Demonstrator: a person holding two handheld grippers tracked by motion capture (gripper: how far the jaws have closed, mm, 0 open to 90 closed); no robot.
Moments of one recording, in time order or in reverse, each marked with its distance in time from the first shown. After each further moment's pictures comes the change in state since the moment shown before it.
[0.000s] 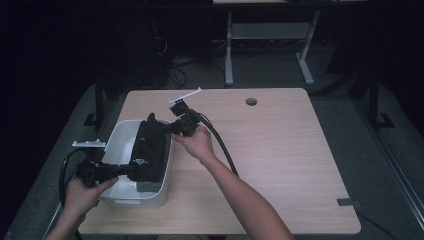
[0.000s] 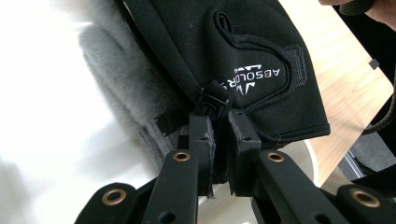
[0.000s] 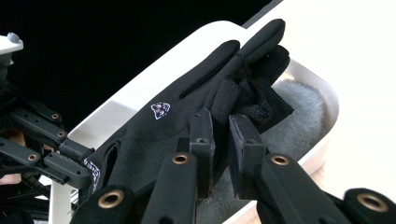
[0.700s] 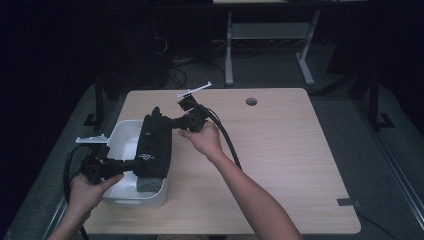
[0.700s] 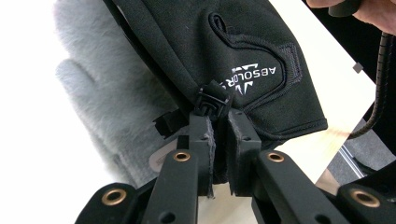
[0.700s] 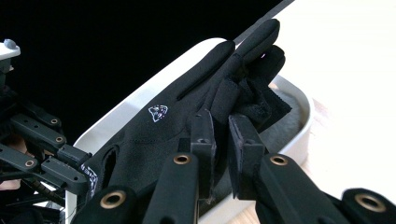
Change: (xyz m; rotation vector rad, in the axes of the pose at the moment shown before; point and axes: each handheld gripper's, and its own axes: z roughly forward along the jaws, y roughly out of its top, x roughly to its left) left arm -0.023 0.014 -0.003 -0.037 -0.014 0.055; right arm 0.001 0.005 -0.030 -0.047 -0.002 -0.001
